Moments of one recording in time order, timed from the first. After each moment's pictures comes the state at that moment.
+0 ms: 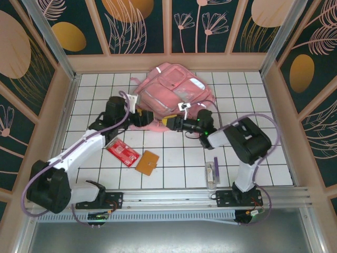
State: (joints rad) left arm -0.43 1.31 0.82 -0.10 0.37 -0.35; right arm 0.53 1.79 0.65 1.14 -0.78 0.66
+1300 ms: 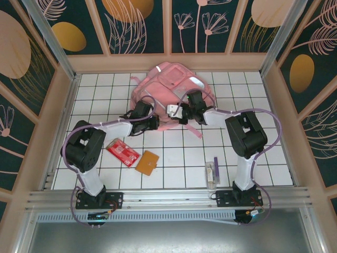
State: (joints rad) left arm -0.54 1.77 0.96 -0.03 0.14 -0.48; right arm 0.48 1.93 1.15 0.04 -0.57 -1.02
